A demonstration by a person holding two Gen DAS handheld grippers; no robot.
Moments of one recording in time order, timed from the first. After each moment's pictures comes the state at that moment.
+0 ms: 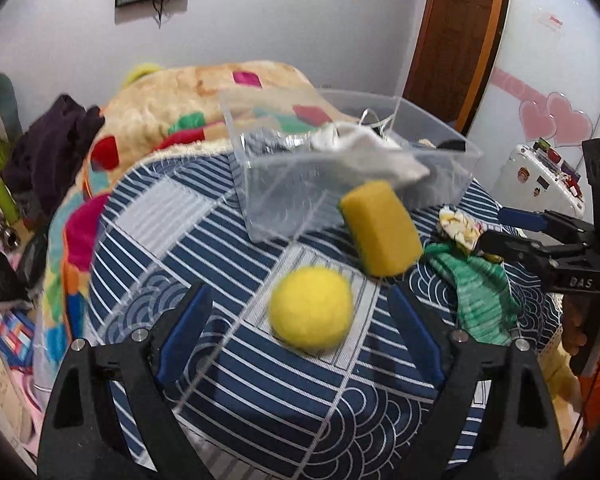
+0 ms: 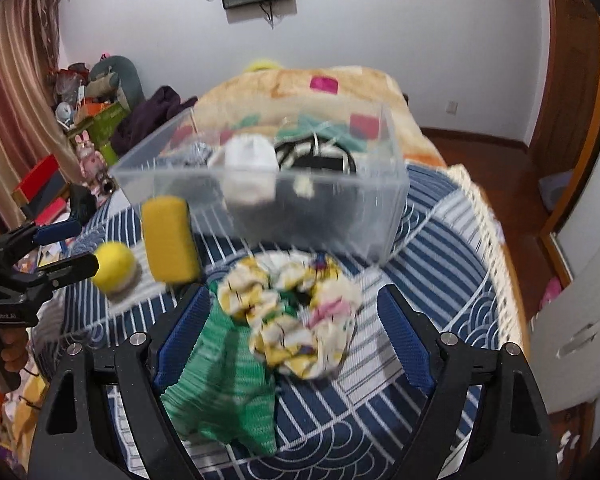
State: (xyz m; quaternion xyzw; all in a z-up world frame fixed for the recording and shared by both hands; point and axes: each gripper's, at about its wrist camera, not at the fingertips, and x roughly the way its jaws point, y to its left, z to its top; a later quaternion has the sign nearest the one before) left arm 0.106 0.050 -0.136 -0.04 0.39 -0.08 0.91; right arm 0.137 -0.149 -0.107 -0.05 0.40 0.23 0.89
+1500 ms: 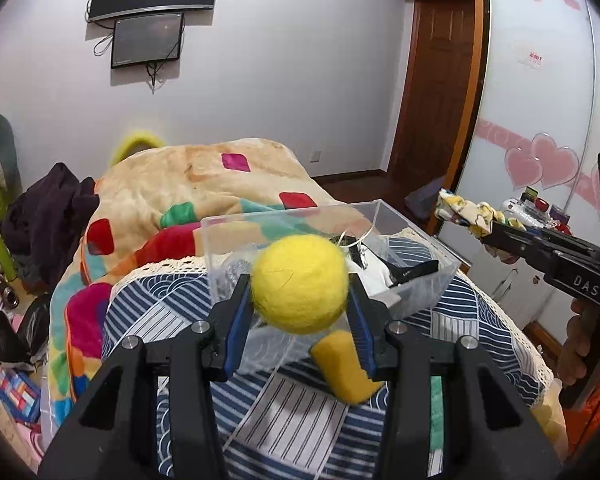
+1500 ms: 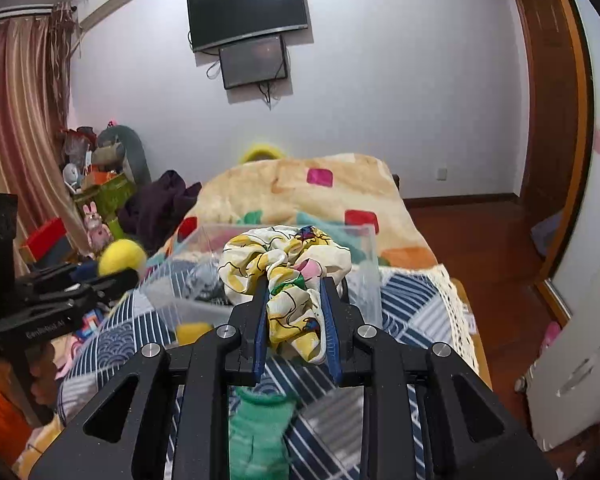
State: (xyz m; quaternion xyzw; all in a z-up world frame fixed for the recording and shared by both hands) left arm 0.142 0.037 -0.058 -0.03 0.28 -0.09 0.96; right arm 0.134 -0.151 -0.037 -0.01 0.26 0.23 0.94
